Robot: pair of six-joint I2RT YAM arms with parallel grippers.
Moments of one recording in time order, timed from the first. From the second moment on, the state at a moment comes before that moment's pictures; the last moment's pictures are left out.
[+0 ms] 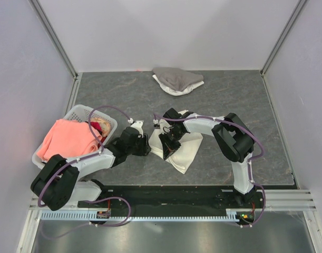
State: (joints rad) left arm -0.63 1.28 0.46 0.07 -0.02 -0.44; right arm 0.73 2.03 1.30 -0.61 -0.62 0.18
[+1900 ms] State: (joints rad) left arm -0.57 1.54 0.82 -0.37 0.22 -0.40; right arm 1.02 1.49 0.89 -0.30 0.21 0.24
